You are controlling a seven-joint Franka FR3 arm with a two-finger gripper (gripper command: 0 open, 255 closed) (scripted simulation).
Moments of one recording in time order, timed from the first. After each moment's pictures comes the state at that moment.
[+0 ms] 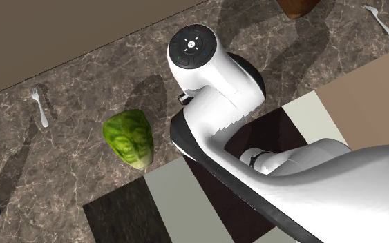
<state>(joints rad) 0.04 -0.57 0.26 -2.79 0.01 2.25 0.30</state>
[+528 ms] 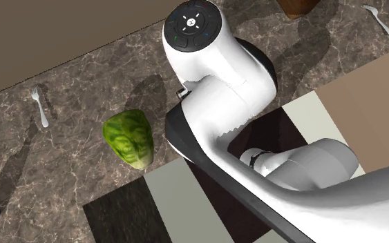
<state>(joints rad) 0.05 -0.63 0.24 -2.72 0.02 2.12 0.28</state>
